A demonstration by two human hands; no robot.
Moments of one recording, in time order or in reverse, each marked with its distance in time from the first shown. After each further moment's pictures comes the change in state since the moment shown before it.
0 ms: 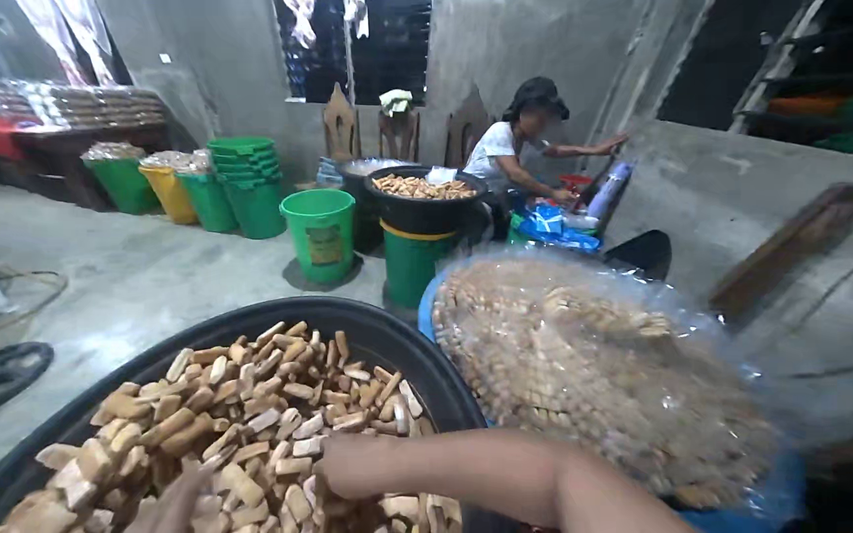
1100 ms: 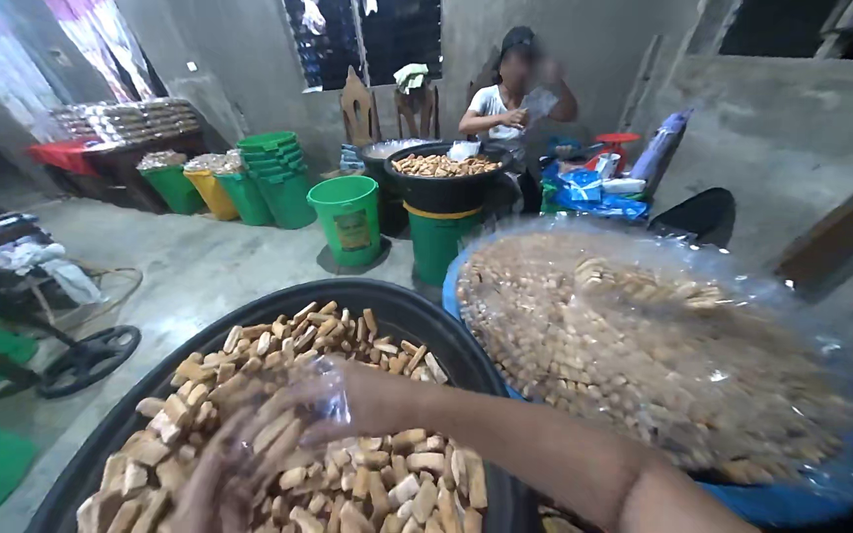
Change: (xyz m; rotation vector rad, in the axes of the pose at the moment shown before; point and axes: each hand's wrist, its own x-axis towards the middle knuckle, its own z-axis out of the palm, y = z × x) left_hand -0.007 0.008 -0.003 -1.044 0.125 -0.215; right_hand -0.079 -0.046 -0.084 0.462 0.503 -0.462
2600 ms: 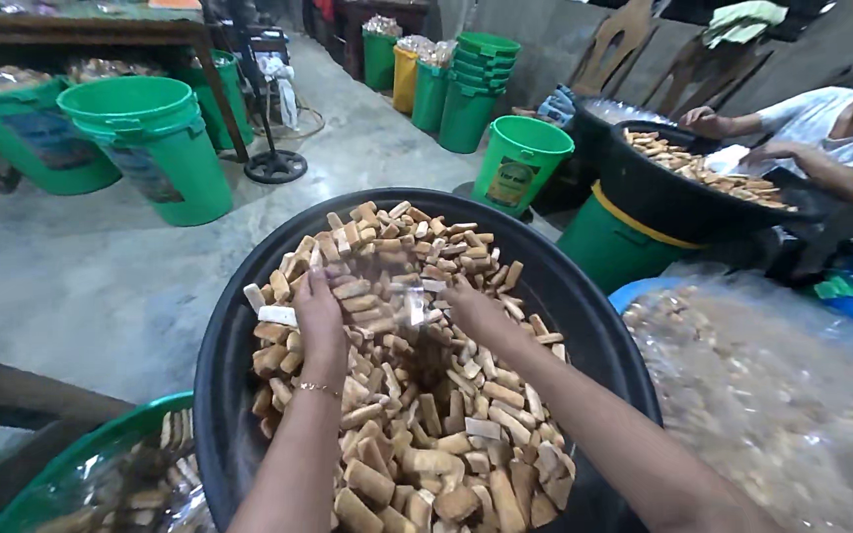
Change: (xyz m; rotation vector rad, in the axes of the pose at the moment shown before) left_hand 0.024 -0.025 -0.031 -0.083 0.799 -0.192; right_hand 0.065 0.122 0.056 -0.582 -0.283 0.445
